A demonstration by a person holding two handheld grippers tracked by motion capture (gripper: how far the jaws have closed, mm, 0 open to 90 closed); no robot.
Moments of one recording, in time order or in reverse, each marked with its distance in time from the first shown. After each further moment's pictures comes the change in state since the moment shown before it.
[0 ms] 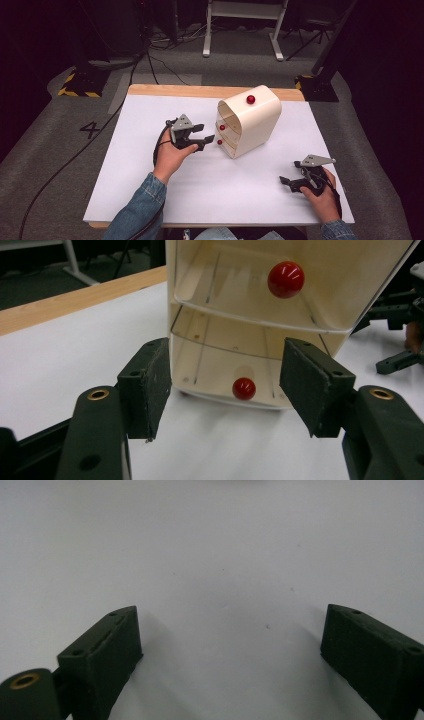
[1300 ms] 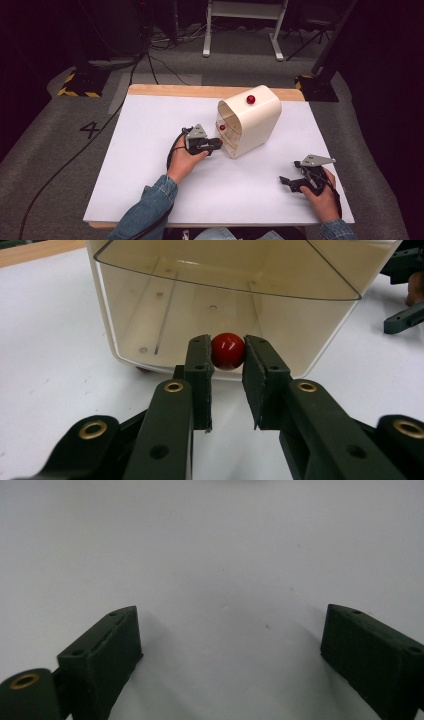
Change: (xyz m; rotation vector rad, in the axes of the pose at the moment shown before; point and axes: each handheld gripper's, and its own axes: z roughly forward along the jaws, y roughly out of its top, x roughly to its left) left arm -0.004 -0.031 0.046 0.092 -0.083 0.030; right arm 0.000 0.000 0.000 0.001 0.000 0.000
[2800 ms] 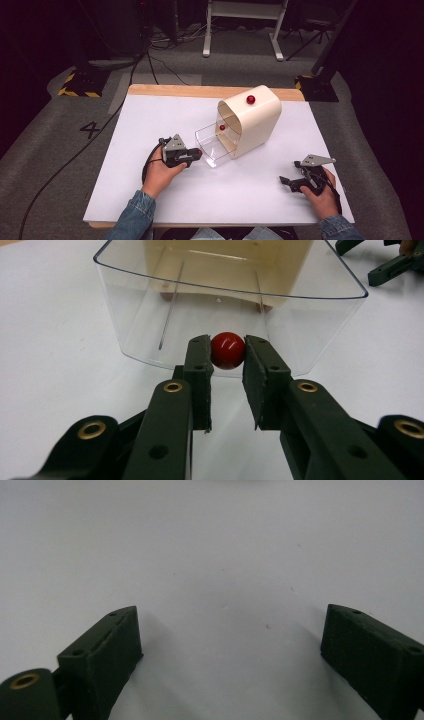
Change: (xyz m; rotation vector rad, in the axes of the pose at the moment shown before) left arm -0.011 -0.027 -0.072 0.070 0.061 0.005; right arm 0.000 0.000 0.000 0.000 0.001 0.002
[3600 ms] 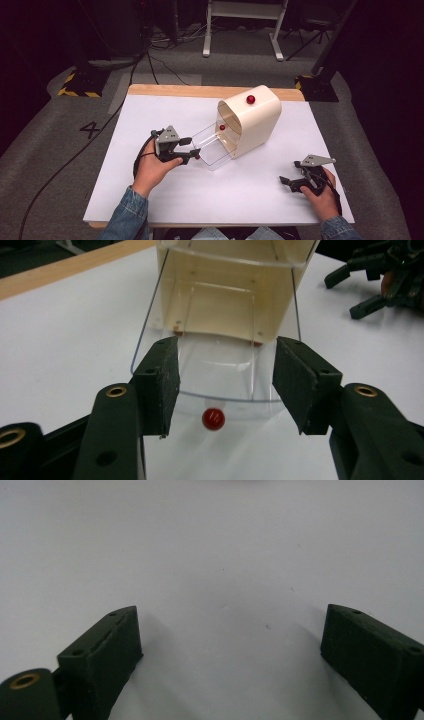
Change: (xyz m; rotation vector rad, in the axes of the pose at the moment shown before) left arm -0.008 0.038 -0.035 -0.038 0.035 -0.002; right arm 0.000 0.000 0.000 -0.001 -0.001 -0.001
